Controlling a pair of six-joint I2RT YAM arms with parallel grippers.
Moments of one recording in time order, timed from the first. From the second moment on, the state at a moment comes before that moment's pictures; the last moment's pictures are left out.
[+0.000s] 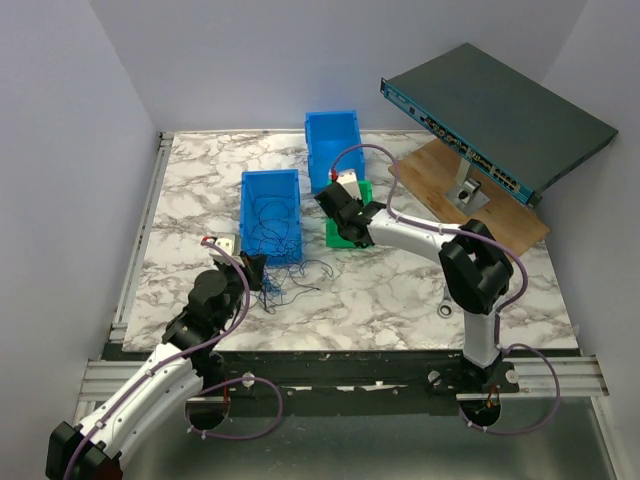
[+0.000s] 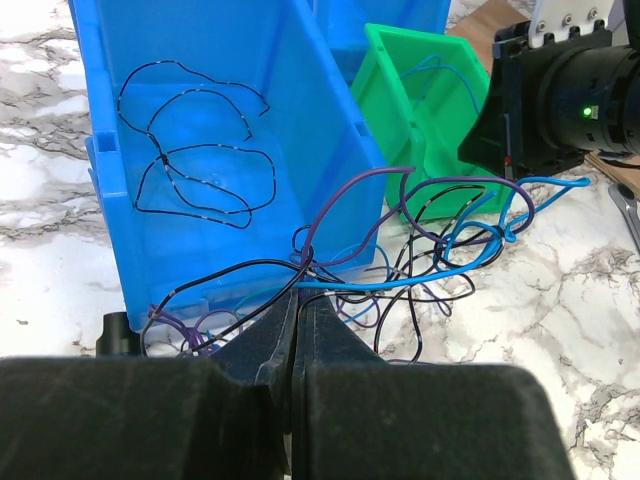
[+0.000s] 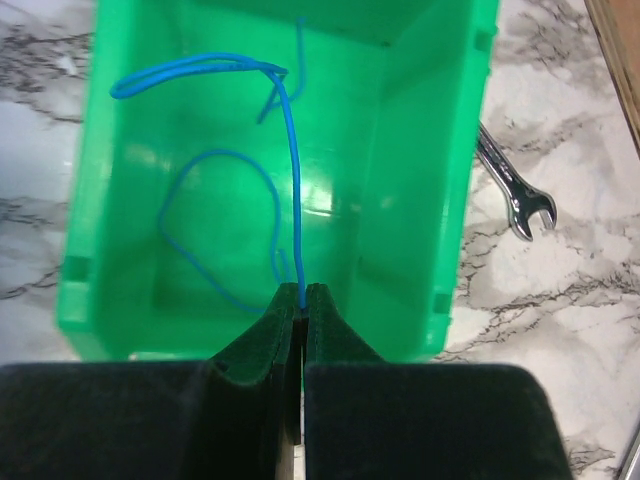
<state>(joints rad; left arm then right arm) -0.55 0.49 0.22 0.10 -0.19 -0.36 0.80 1.97 1.44 -0.42 0.63 0.36</state>
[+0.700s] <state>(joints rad) -0.55 0.49 0.22 0.10 -0.19 -0.36 0.56 1.97 1.35 -0.40 0.55 0.38</state>
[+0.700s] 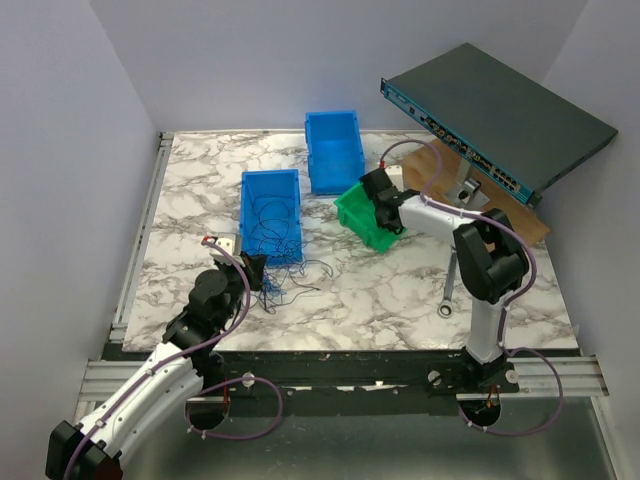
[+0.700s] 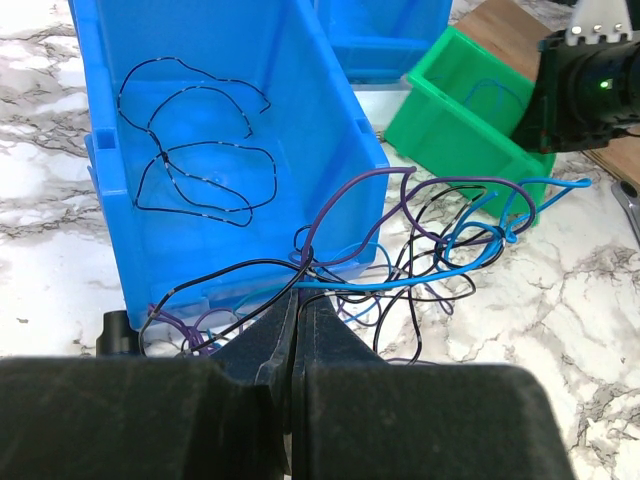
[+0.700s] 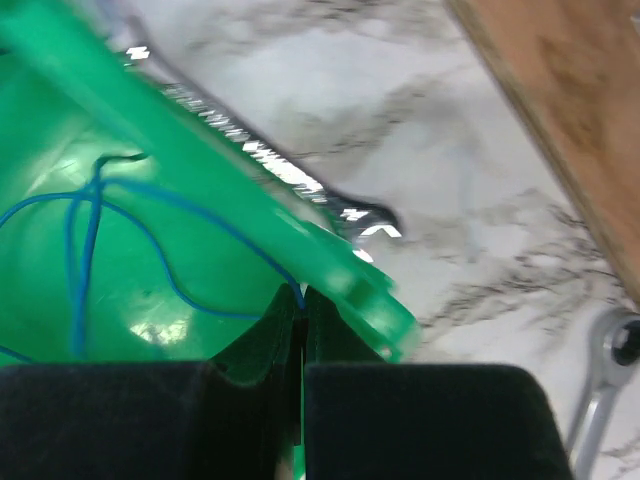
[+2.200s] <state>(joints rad) -0.55 0.50 0.22 0.11 -0.19 -0.36 0.53 1.70 1.27 -0.36 0.05 0.24</state>
